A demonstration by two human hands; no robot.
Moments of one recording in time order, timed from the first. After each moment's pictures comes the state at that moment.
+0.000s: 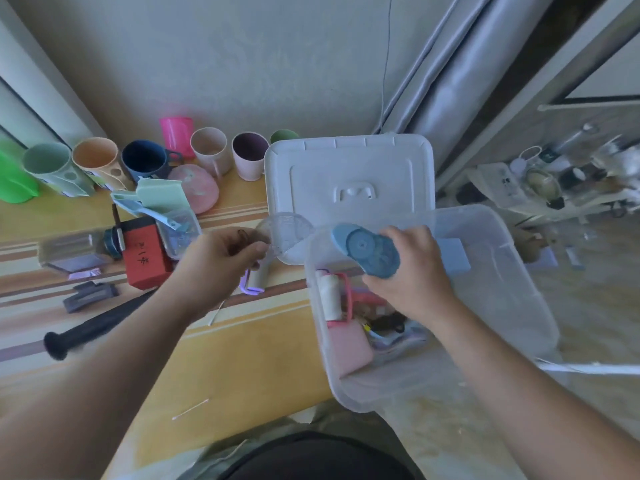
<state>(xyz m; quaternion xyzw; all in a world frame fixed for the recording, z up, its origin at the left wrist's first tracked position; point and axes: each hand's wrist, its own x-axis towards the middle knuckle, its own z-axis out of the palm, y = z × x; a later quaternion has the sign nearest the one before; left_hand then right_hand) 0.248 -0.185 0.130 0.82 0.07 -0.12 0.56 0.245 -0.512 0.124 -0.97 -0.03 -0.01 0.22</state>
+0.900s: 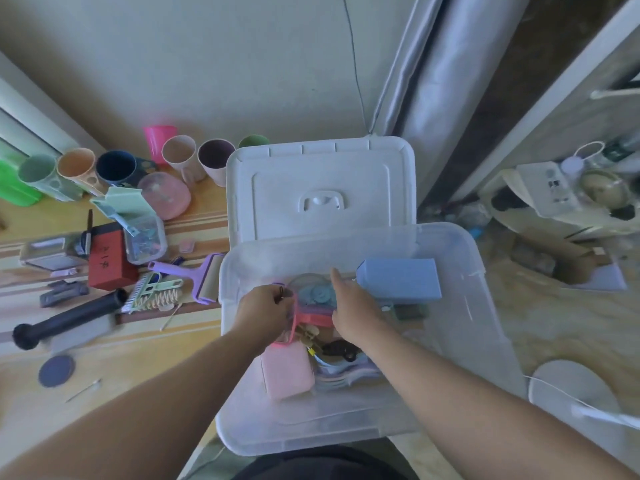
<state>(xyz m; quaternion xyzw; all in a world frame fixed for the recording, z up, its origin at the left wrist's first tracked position) 0.255 -0.402 0.033 0.84 0.26 -0.21 0.42 0.291 -0.596 0.006 -0.94 -0.08 0.29 0.19</state>
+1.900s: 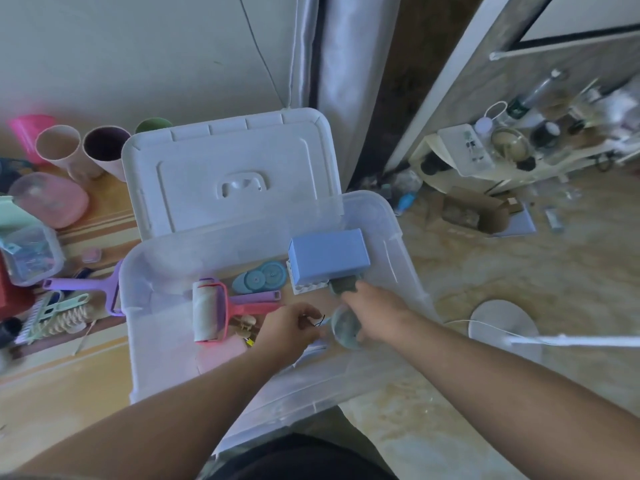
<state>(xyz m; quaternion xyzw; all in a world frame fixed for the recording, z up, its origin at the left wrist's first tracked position) 0.225 -0.535 -0.014 0.84 0.04 -0.33 0.43 0.263 -0.742 0.034 -0.92 -0.10 0.38 0.03</state>
